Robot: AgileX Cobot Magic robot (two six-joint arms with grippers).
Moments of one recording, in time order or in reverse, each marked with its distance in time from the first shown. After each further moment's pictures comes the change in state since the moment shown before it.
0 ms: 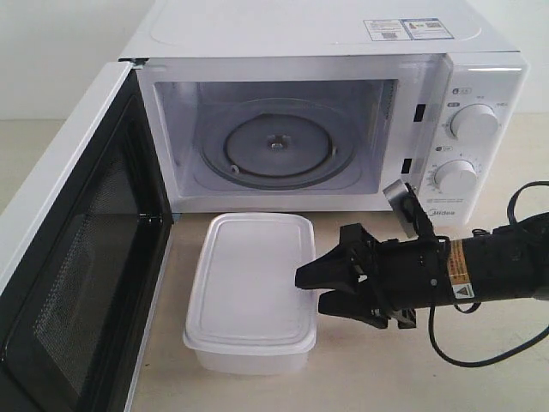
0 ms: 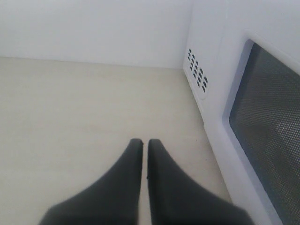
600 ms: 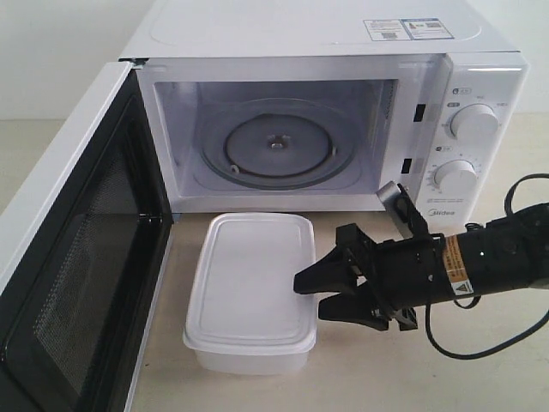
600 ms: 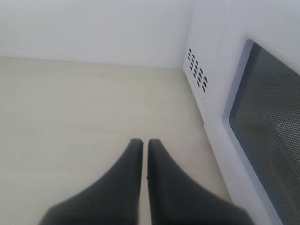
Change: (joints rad) left arm 0.000 0.000 0.000 0.000 0.000 0.000; right arm 0.002 0.000 -0.036 -0.101 0.019 0.107
